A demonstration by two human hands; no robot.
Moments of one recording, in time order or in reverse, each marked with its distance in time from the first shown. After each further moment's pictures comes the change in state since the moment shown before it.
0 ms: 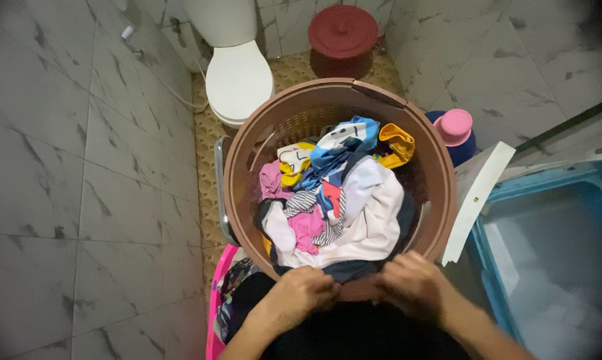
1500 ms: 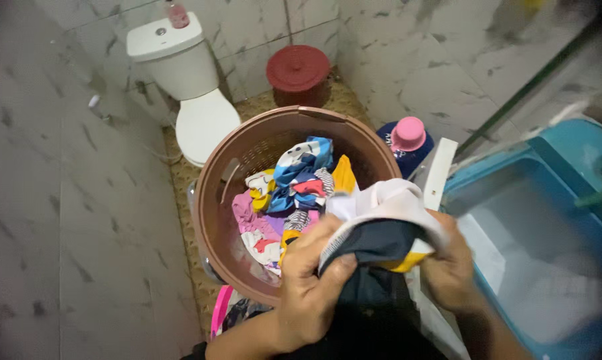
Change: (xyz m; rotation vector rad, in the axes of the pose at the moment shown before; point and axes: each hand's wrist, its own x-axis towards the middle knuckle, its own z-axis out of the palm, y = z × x) left_hand 0.136 0.103 -0.091 -0.740 0.431 -0.140; right_hand -0.049 0.011 -0.008 1.074 1.109 0.375
